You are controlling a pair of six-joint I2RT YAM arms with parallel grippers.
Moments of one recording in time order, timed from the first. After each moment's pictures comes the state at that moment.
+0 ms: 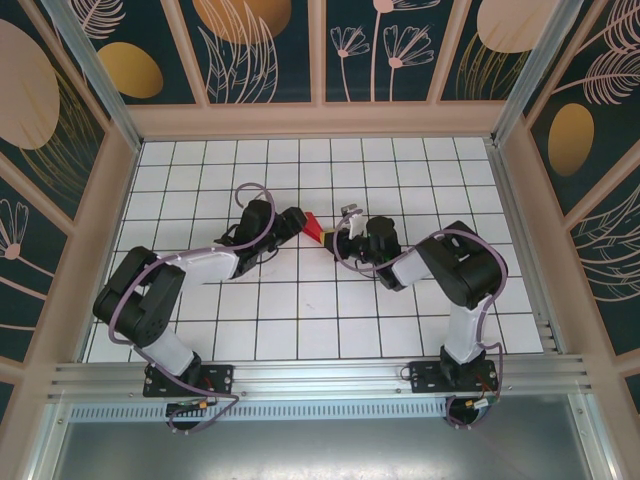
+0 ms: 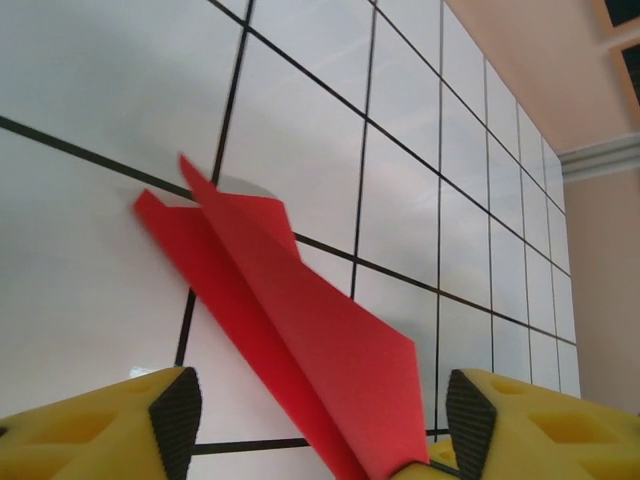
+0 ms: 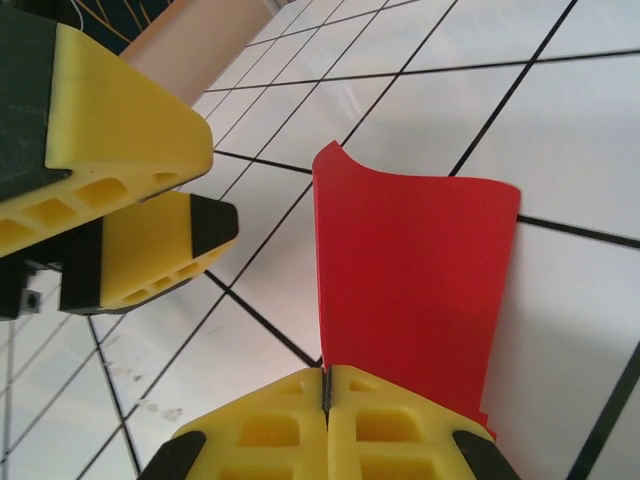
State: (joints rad) left arm -0.55 1.64 0.76 0.33 0.06 -1.01; right arm 0.58 1.89 0.62 0.97 -0.45 0.47
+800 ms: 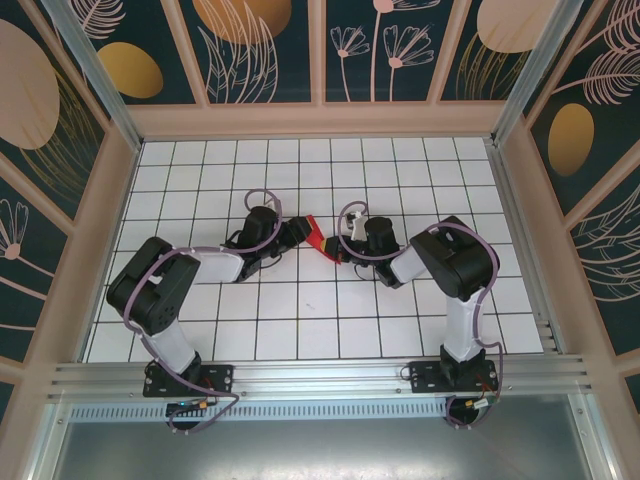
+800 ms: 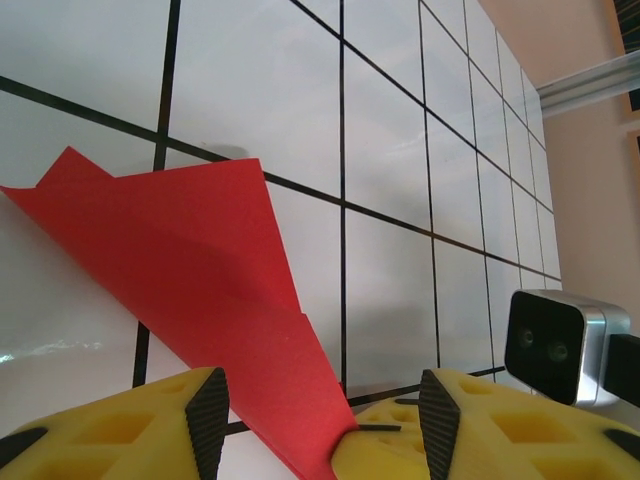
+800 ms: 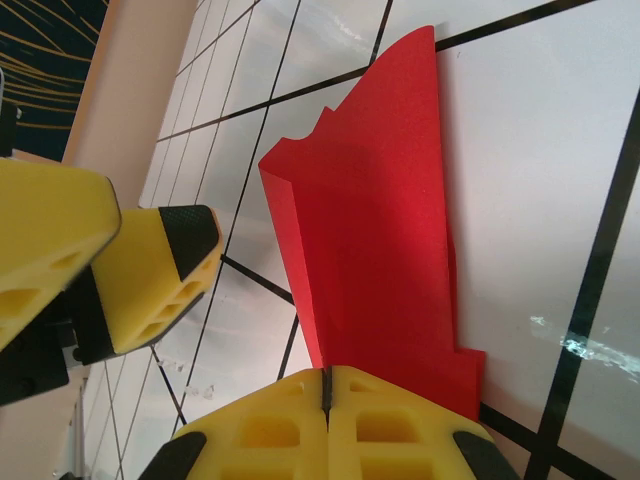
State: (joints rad) left arm -0.55 1.73 0.72 0.47 0.19 -0.98; right arm 0.56 1.96 0.65 0.88 -0.53 0.80
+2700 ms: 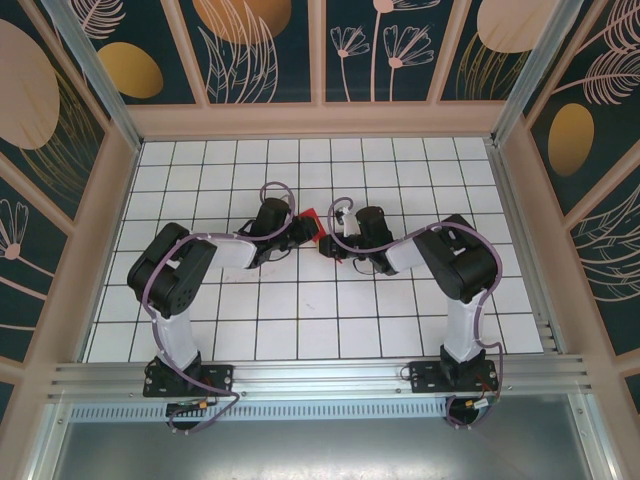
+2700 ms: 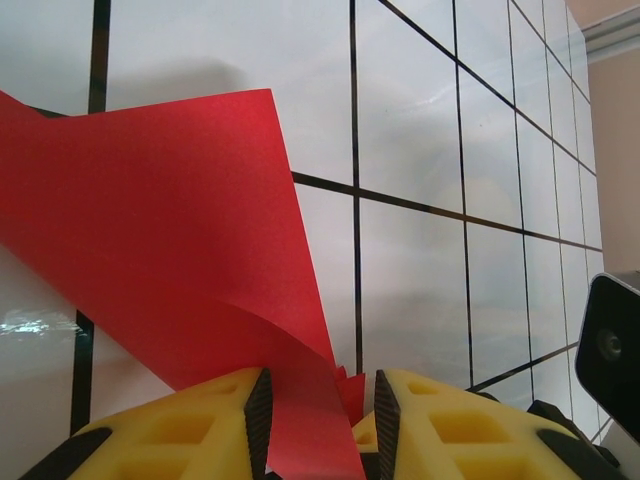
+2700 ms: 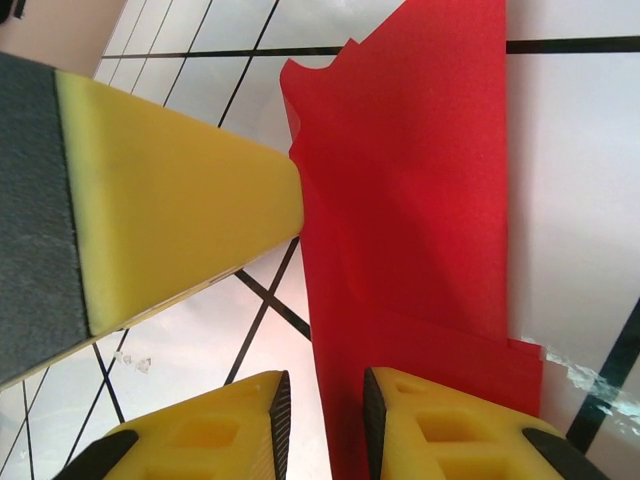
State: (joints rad) left arm -0.56 1.87 0.88 0.36 0.24 -0.93; right arm 0.56 1.95 0.79 0.57 -0.54 0.49
